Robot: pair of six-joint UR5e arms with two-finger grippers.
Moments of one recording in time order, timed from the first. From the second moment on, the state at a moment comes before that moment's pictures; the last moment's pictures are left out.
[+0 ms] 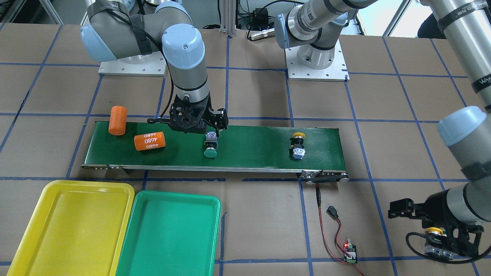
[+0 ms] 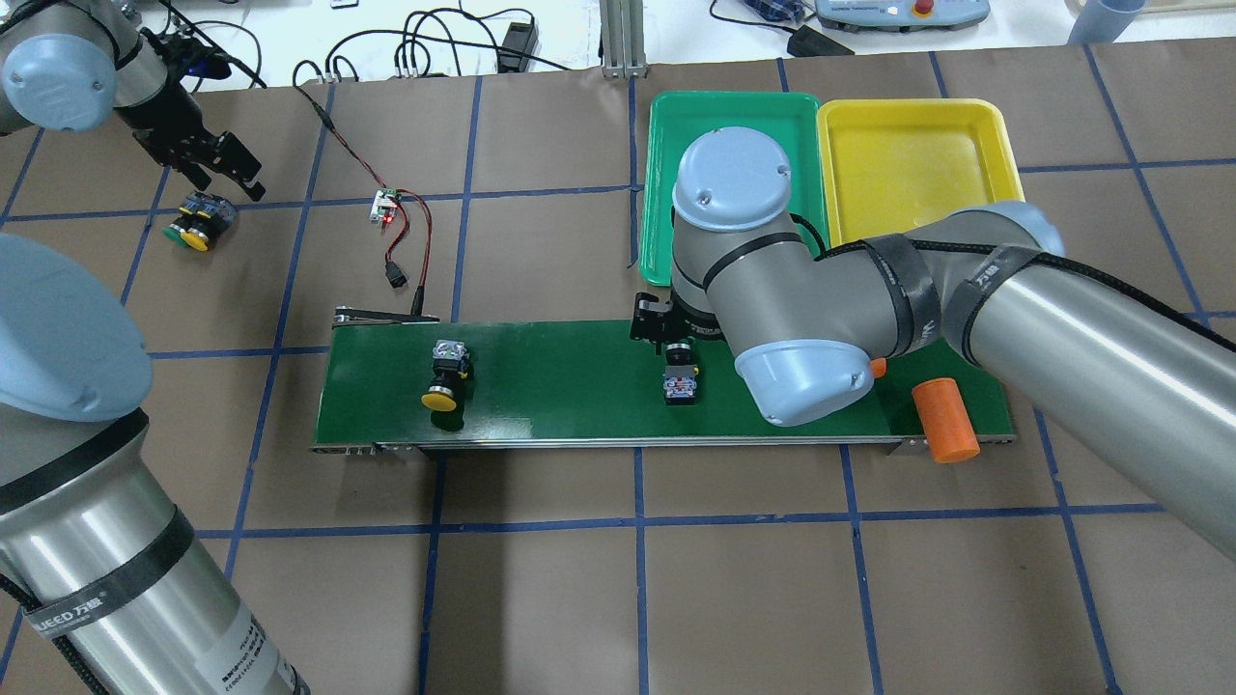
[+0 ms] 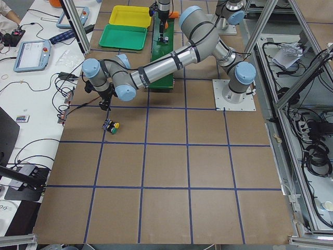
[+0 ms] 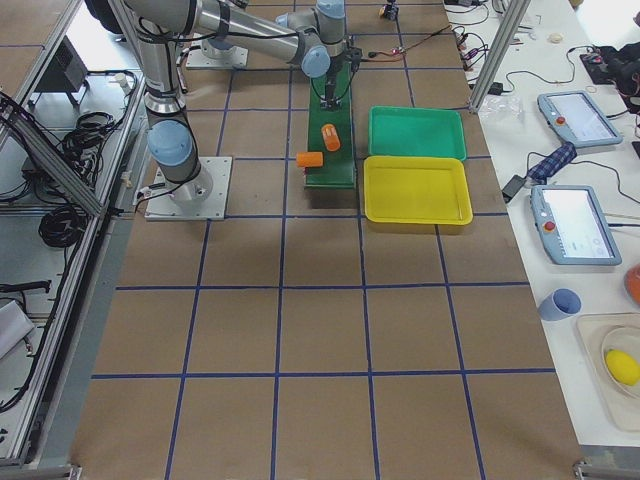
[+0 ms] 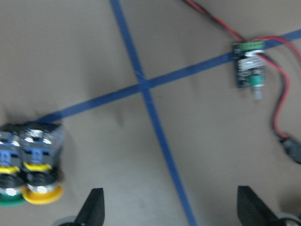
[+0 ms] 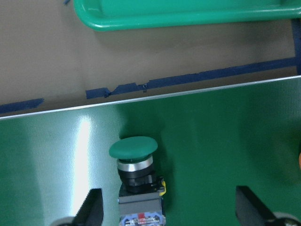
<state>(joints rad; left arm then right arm) -1.17 -2.36 -1.06 -1.40 1.53 0.74 1.89 -1.34 1.89 -2.17 -1.59 0.47</state>
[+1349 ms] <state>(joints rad) -1.15 -2.47 -0.99 -1.39 1.51 0.75 1.88 -1.29 1.88 -2.11 -1.60 0.48</state>
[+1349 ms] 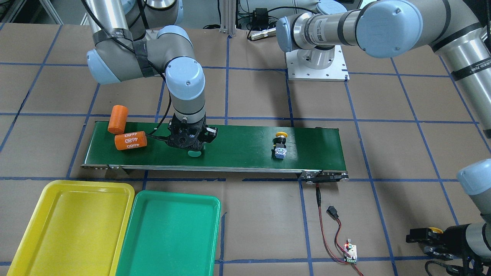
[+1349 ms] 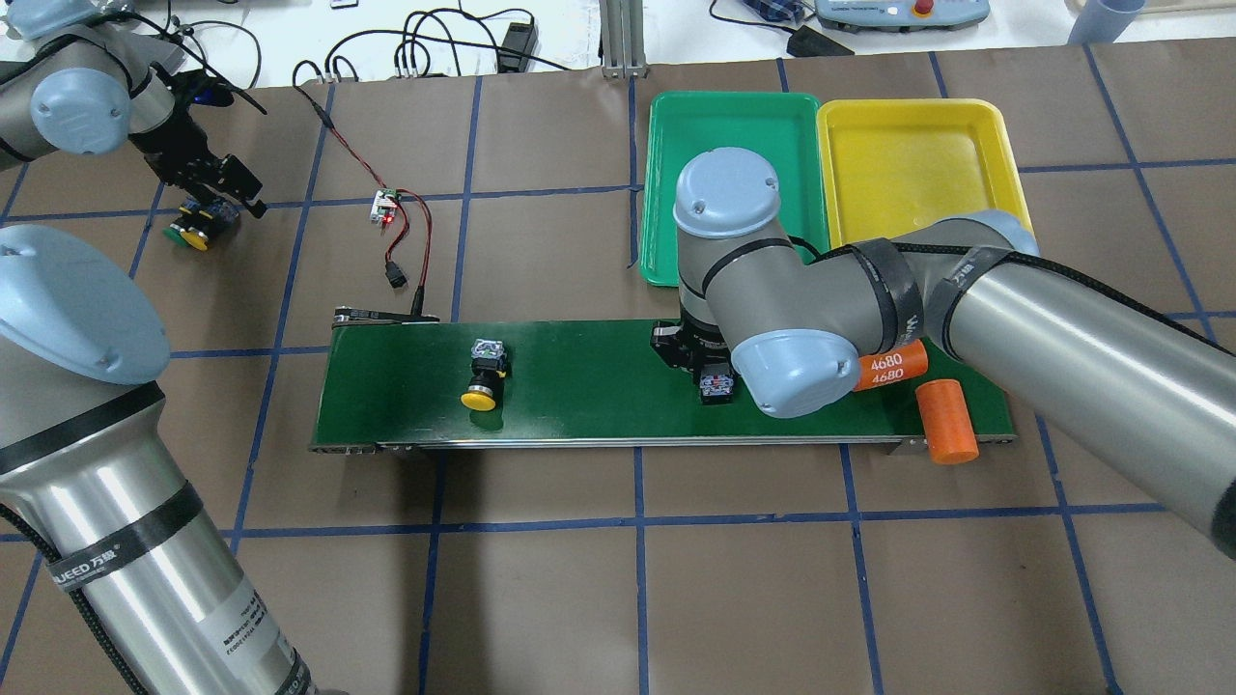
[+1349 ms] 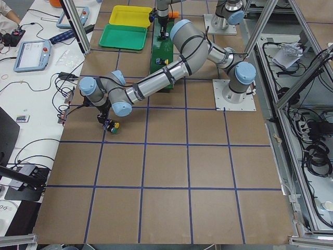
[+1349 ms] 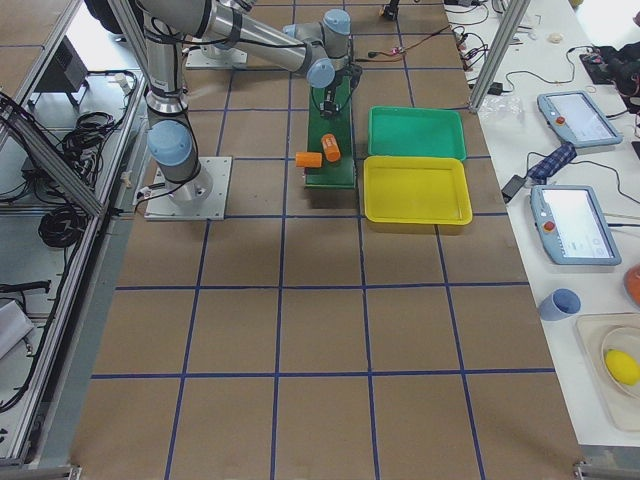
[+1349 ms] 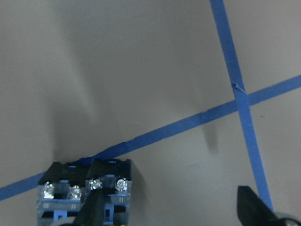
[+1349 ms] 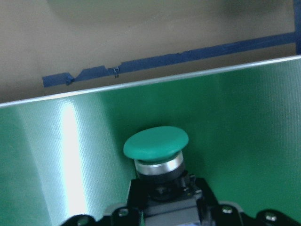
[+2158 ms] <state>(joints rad) -1.17 -2.43 -0.97 -1.57 1.39 0.60 1.73 -1.16 1.59 -2.12 -1.62 0.38</state>
